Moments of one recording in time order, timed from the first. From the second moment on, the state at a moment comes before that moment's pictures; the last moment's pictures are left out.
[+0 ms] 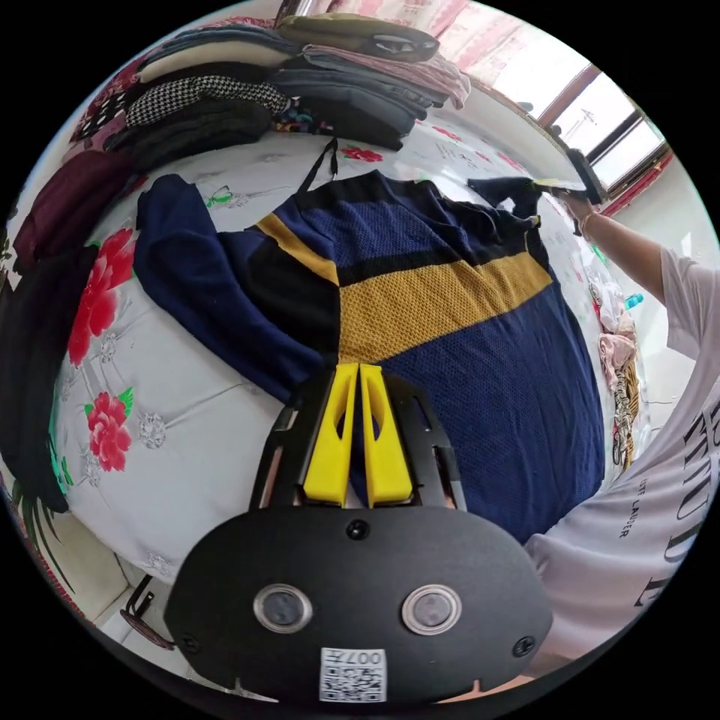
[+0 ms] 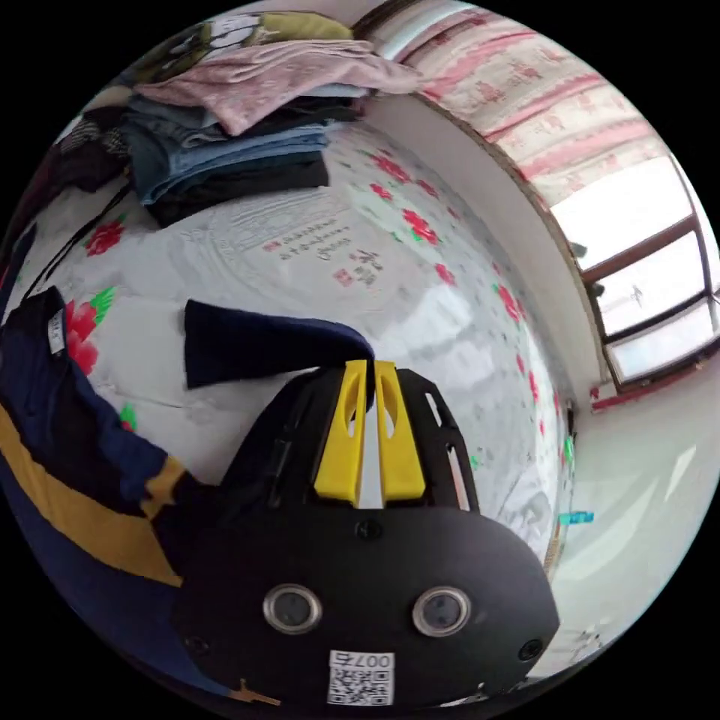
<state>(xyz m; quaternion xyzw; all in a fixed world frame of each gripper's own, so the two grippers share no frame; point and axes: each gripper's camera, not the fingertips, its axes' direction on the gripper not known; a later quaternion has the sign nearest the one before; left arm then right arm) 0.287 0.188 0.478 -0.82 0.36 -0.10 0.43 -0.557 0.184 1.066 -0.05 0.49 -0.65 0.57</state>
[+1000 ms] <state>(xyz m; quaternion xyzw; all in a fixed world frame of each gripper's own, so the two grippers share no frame) 0.329 0.249 0.627 -0.79 0.38 -0.05 0.47 -0.572 0.308 1.062 -0.28 0.24 -0.81 0.46</state>
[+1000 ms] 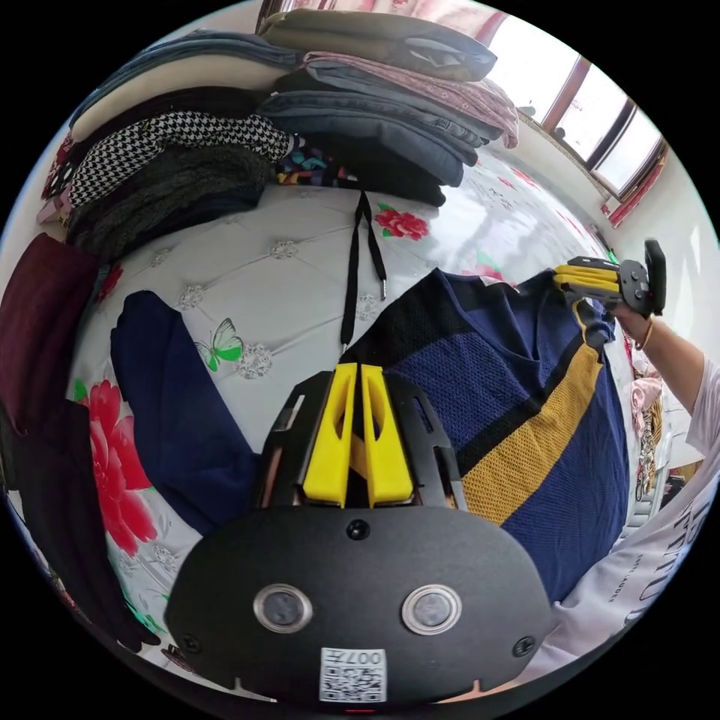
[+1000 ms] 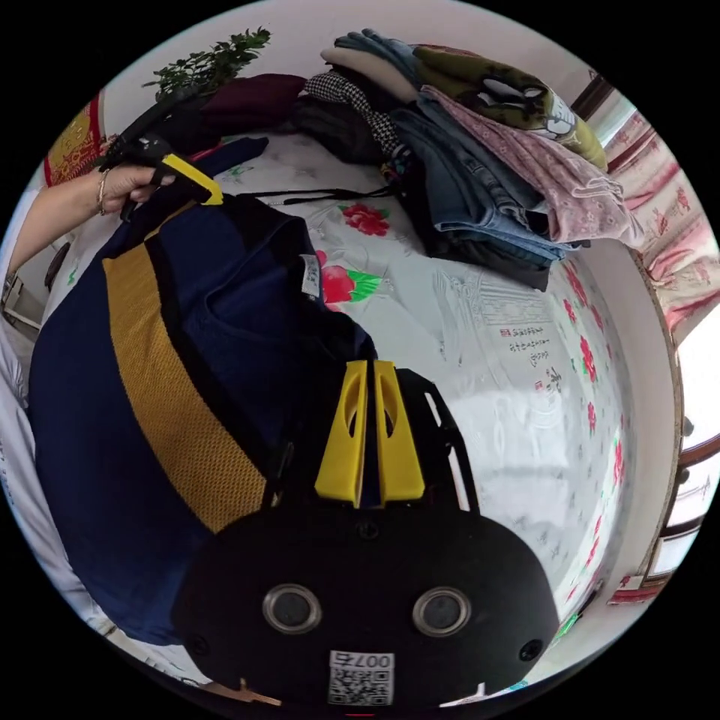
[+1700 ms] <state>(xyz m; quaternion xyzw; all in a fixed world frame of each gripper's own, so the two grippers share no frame) 0.196 0.184 0.656 -0.77 0.21 -0.15 0.58 -0.530 0.175 0.938 -0.24 0.28 -0.67 0.65</state>
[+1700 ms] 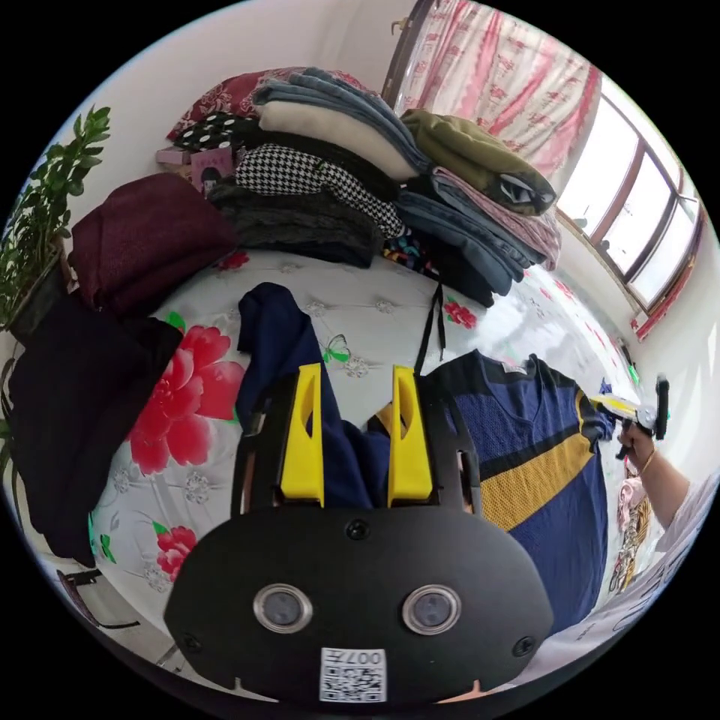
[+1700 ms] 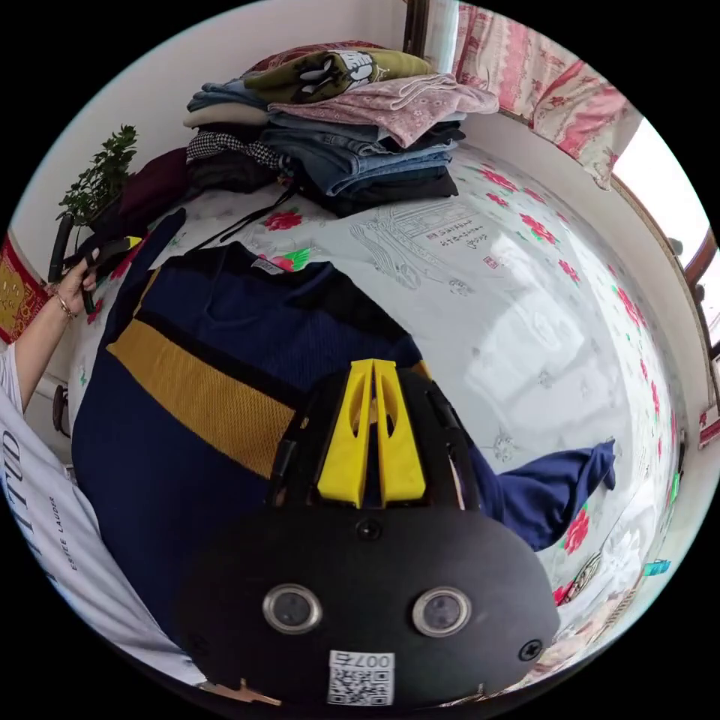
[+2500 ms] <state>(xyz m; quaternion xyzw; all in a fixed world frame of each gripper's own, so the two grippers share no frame) -0.090 0.194 0.601 -0.63 -0.08 -0.53 0.57 -0.503 0.206 0.853 -0.36 0.20 -0.63 0.66</state>
